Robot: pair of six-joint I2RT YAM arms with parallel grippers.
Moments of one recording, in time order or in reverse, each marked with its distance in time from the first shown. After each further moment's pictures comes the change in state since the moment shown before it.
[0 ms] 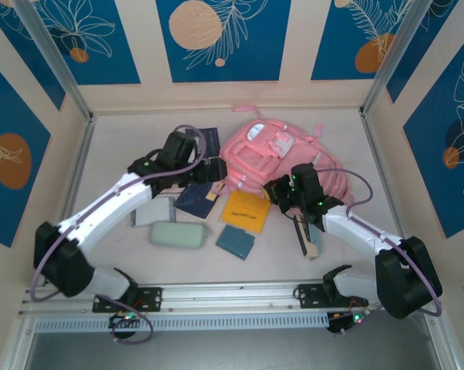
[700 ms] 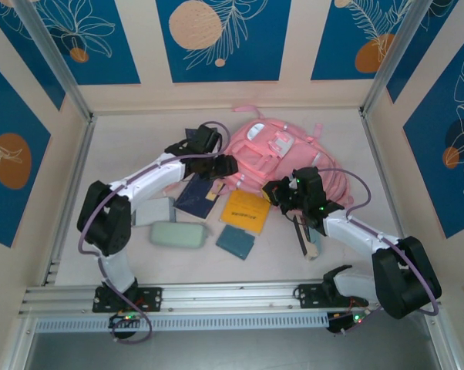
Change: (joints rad) left arm 0.002 0.350 0.166 0.058 0.042 -0.038; right arm -0.029 0.000 -0.082 0.158 -0.097 -0.053
